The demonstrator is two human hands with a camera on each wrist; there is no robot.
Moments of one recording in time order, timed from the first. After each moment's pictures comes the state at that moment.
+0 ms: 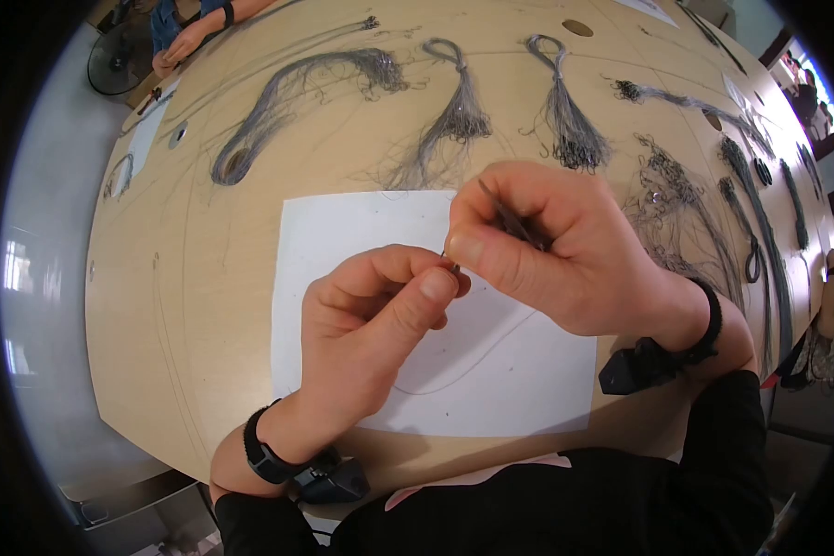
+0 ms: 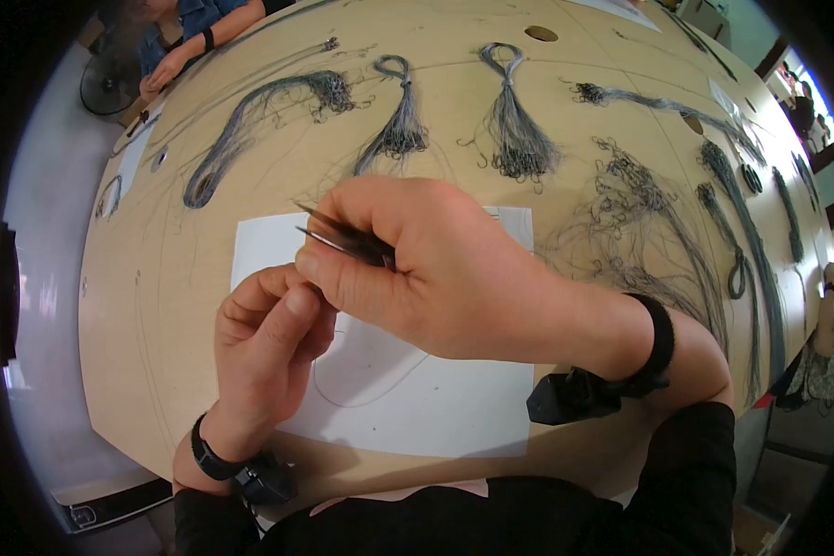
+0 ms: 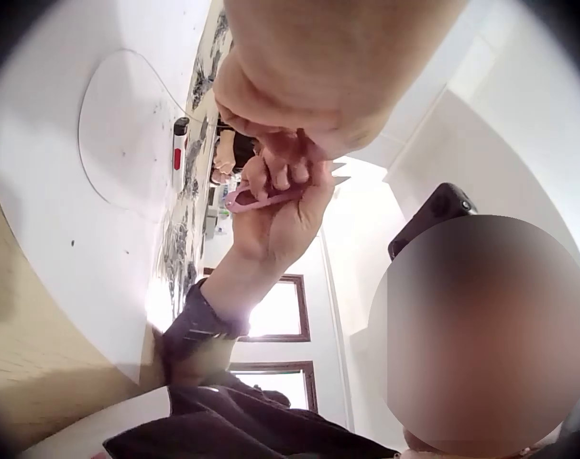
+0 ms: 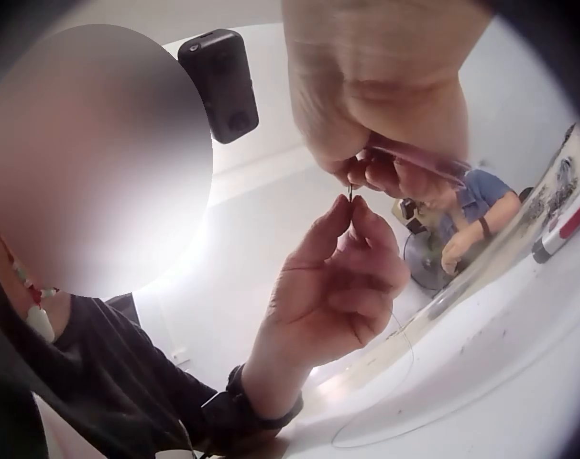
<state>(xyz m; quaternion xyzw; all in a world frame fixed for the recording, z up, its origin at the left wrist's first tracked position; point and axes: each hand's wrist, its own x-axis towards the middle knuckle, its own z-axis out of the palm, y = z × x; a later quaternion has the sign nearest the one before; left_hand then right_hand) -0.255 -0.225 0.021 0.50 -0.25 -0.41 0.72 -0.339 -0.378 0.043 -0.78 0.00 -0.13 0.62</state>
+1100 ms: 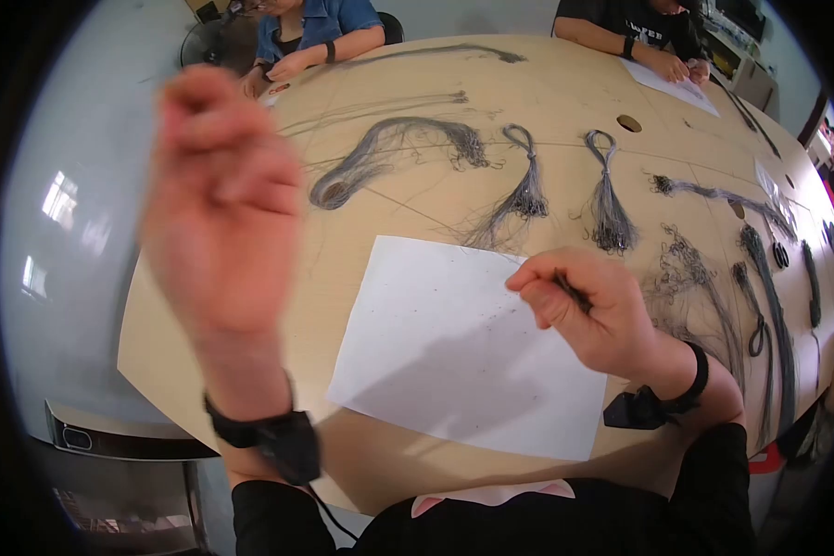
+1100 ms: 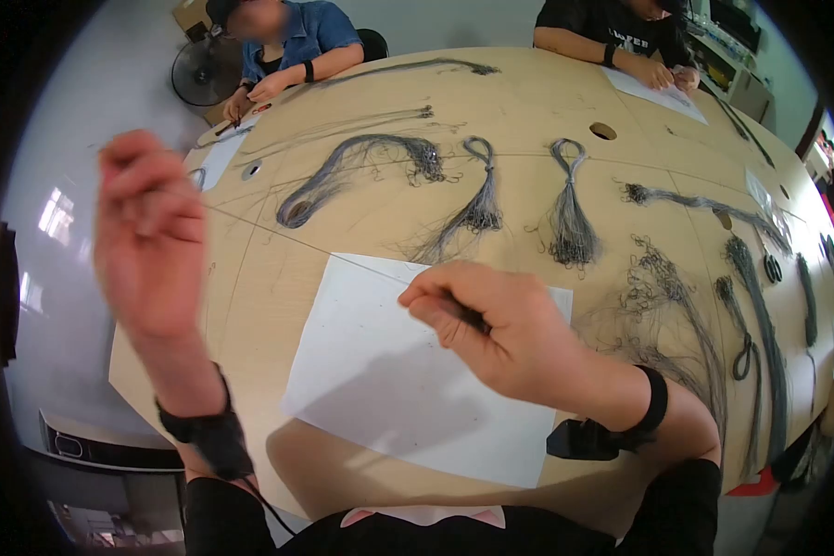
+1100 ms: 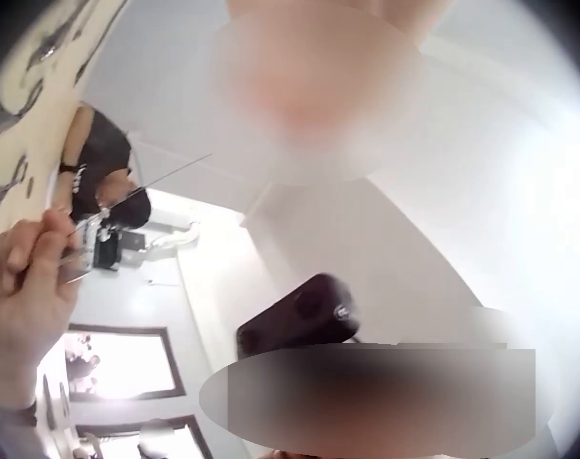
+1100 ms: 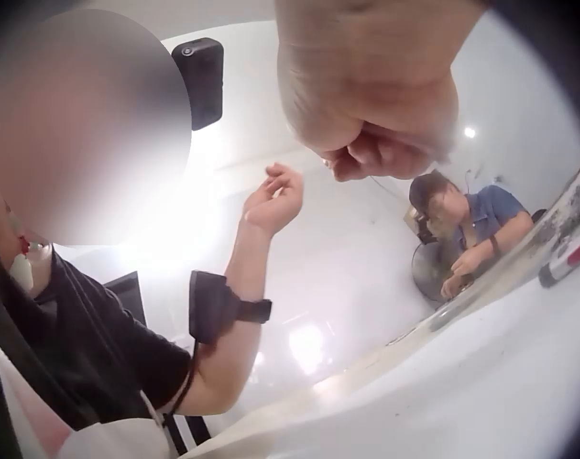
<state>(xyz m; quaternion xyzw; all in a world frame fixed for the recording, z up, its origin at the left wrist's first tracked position) -0.187 -0.200 0.159 0.17 -0.35 -0.30 0.87 -0.344 -0.368 0.069 -0.79 -0.04 -0.20 0.57</state>
